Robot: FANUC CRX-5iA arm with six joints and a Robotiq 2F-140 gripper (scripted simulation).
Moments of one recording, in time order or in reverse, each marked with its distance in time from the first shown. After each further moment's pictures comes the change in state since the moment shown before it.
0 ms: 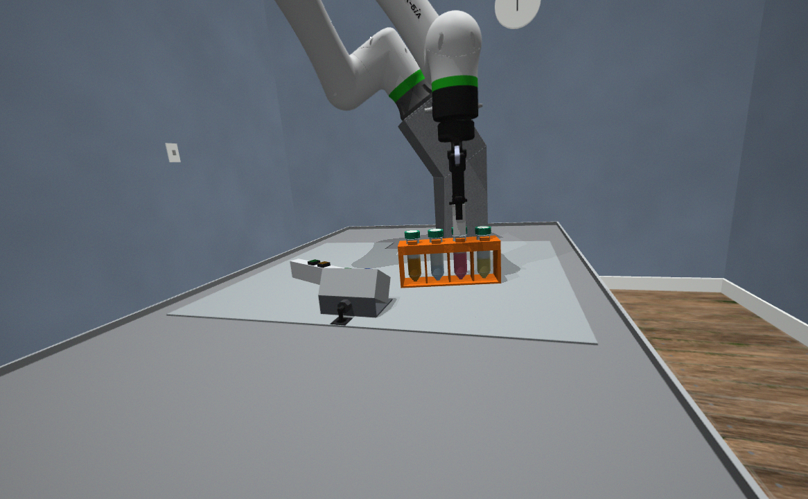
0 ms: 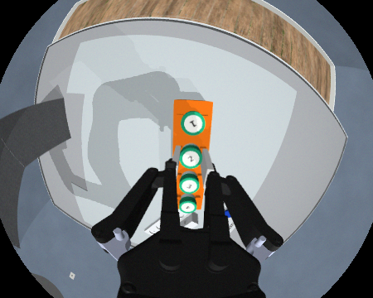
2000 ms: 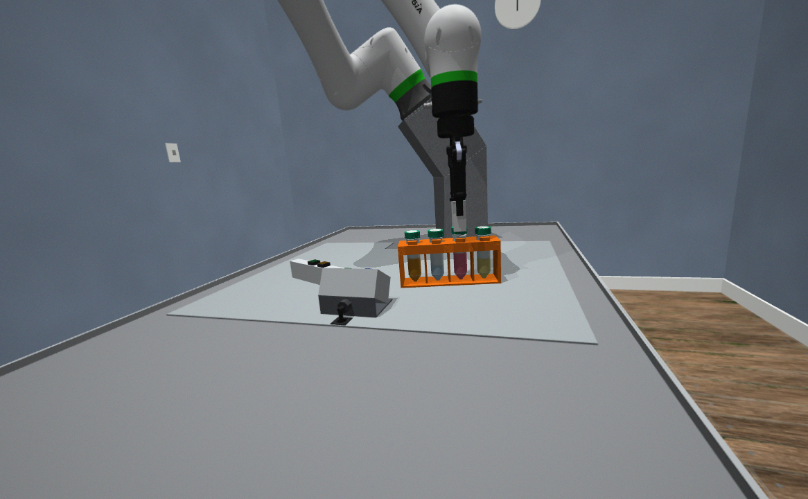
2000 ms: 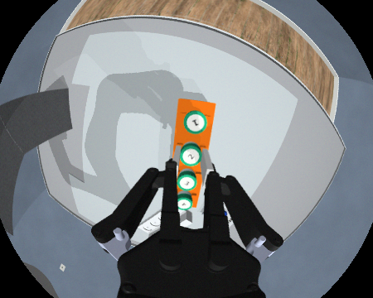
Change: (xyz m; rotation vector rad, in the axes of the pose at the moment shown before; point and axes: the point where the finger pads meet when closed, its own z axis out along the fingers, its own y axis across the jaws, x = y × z) arm 0.000 0.001 -0.008 0.011 0.002 -0.073
